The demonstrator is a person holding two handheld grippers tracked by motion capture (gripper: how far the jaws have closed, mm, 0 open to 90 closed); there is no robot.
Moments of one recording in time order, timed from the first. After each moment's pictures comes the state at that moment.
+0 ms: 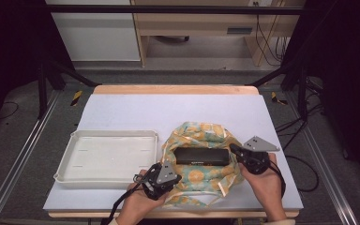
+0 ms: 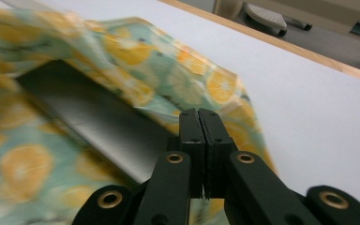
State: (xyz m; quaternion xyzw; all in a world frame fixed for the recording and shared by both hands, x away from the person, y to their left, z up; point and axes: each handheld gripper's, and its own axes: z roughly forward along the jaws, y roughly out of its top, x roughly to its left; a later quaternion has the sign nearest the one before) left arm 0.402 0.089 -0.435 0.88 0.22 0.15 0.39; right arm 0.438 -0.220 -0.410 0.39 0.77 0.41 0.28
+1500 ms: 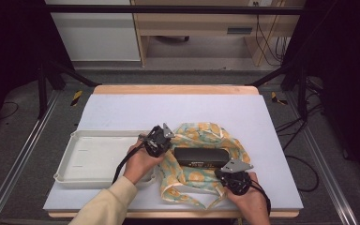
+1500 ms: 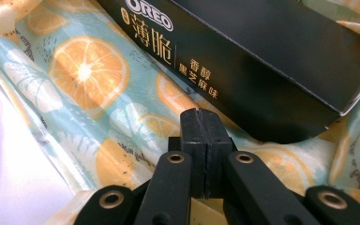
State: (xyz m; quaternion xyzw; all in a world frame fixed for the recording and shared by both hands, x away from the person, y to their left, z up) left arm 0.523 0.091 -0.436 0.90 0.28 0.19 0.26; right arm 0.413 -0.184 -0.475 0.37 0.84 0.35 0.20
